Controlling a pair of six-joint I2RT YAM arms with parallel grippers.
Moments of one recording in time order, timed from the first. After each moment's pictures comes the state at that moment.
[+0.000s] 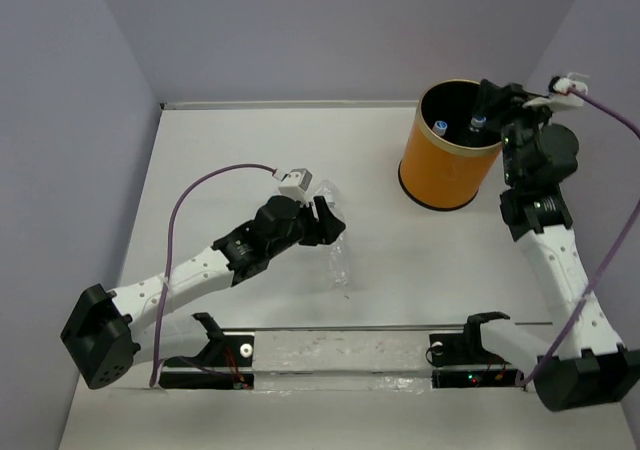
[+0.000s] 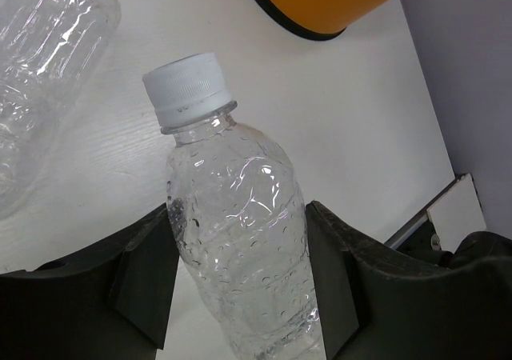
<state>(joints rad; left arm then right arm) -0.86 1.11 0.71 -0.01 -0.09 -0.71 0.11 1.09 1.16 0.20 0.20 0.23</state>
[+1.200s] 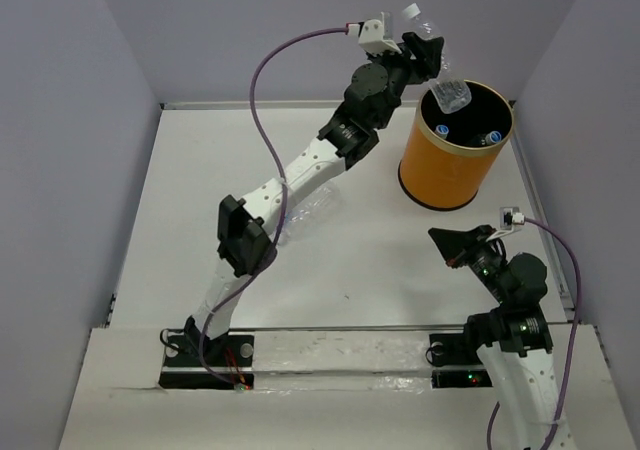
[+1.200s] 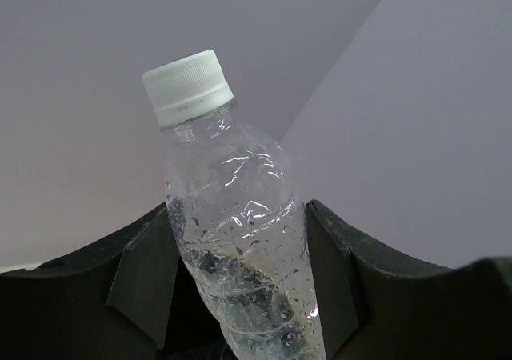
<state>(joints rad) -0.86 2.13 2.28 0.23 -0.35 -0.50 0.11 0.13 0.32 -0.18 -0.42 0.67</state>
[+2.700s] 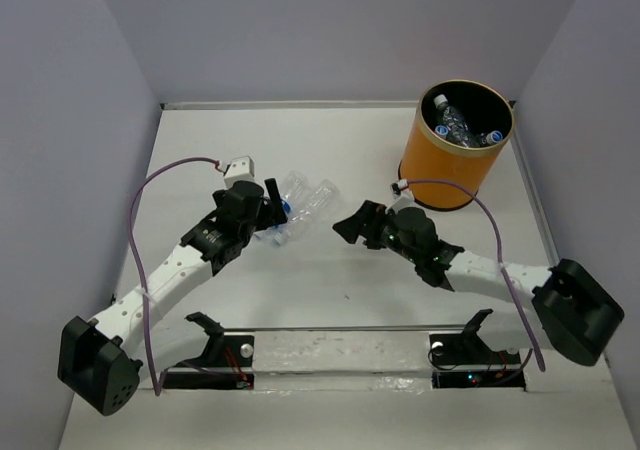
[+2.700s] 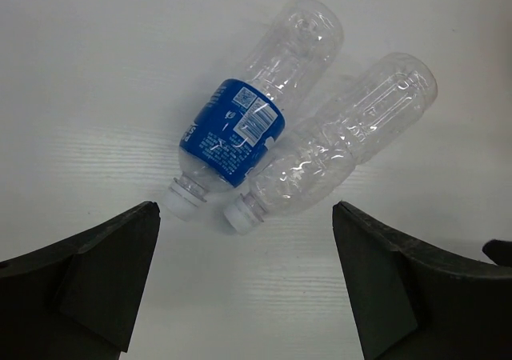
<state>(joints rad) -0.57 1.00 0.76 -0.37 -0.39 -0.57 0.77 1.23 0.48 0.45 0.03 0.87</state>
